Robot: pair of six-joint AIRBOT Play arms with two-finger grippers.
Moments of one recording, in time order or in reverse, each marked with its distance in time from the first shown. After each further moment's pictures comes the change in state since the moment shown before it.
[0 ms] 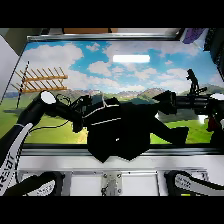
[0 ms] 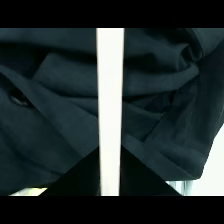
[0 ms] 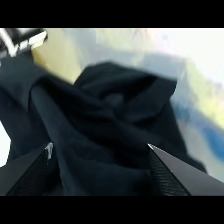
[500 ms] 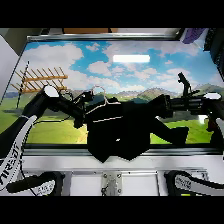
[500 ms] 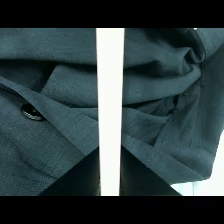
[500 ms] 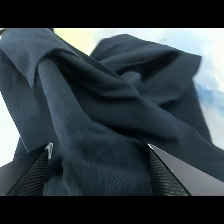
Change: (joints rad) left arm 0.000 -0.078 0.082 -0.007 -0.039 0.038; right arm 0.069 -0.025 0.000 -0.031 0.003 -0.003
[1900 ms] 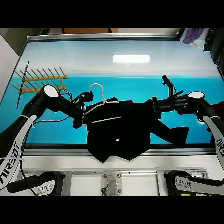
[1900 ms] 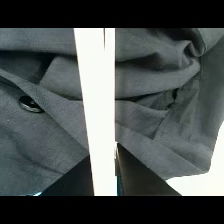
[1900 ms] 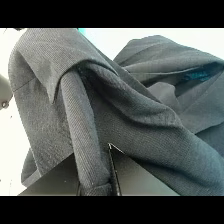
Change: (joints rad) left arm 0.001 -0.004 0.002 0.001 -0.006 0.001; right arm 0.157 -0.060 0.001 0.042 -0.042 -0.018
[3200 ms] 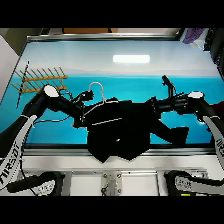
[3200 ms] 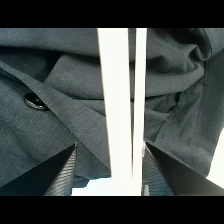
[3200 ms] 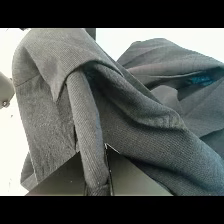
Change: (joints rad) left arm -0.001 0.000 0.001 0.007 0.010 -0.054; right arm 0.001 0.000 0.000 0.005 0.006 -0.029
